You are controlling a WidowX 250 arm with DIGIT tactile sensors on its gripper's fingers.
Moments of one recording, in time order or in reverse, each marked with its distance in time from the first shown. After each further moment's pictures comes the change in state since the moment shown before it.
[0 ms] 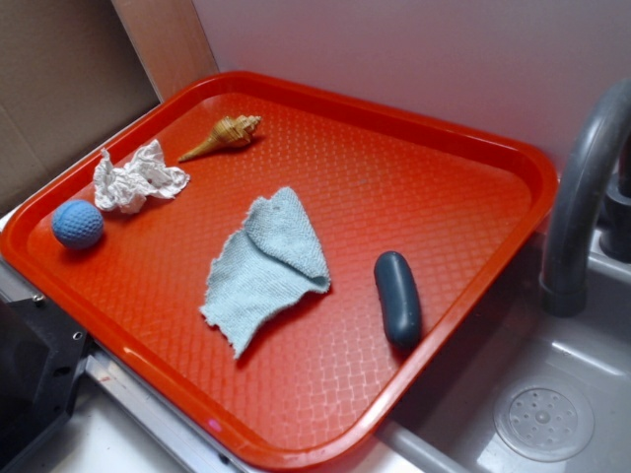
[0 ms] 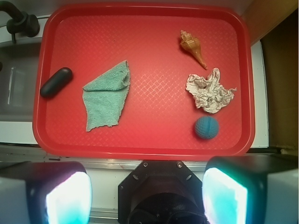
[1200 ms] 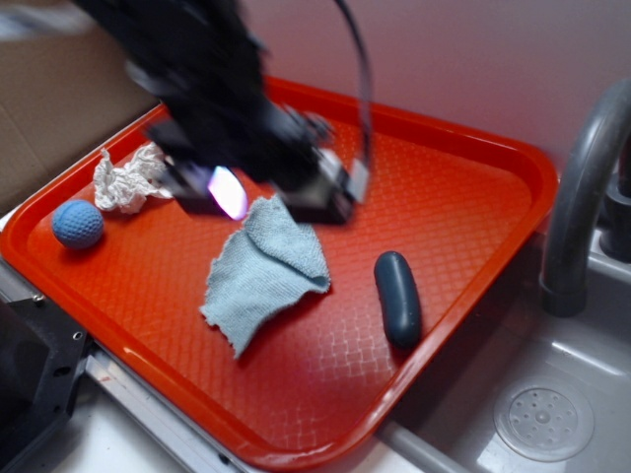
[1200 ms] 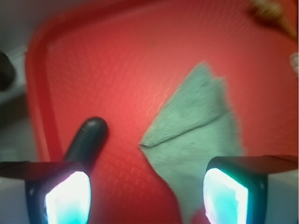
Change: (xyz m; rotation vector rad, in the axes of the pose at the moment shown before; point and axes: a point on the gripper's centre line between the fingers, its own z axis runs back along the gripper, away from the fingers) arm 0.061 -0.127 -0.175 0.027 -0.053 0.373
